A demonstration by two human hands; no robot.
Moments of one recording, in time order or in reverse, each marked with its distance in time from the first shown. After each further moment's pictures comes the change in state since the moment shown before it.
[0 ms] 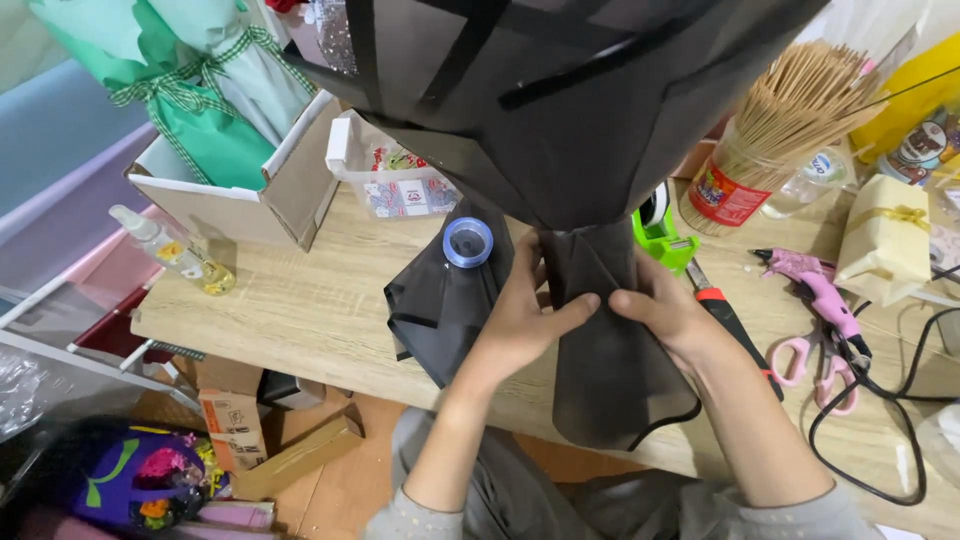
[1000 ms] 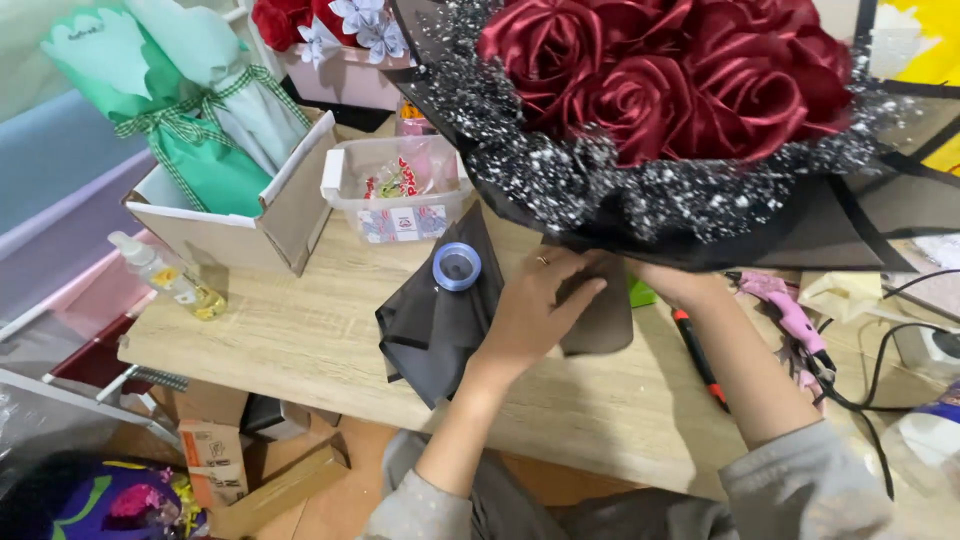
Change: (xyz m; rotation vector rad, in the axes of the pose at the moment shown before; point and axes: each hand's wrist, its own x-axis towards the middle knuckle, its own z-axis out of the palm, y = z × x) left_hand 0.030 0.023 0.011 0.547 0.047 0.424; right_hand 0.048 -0.092 0.014 -0.557 0.311 0.165
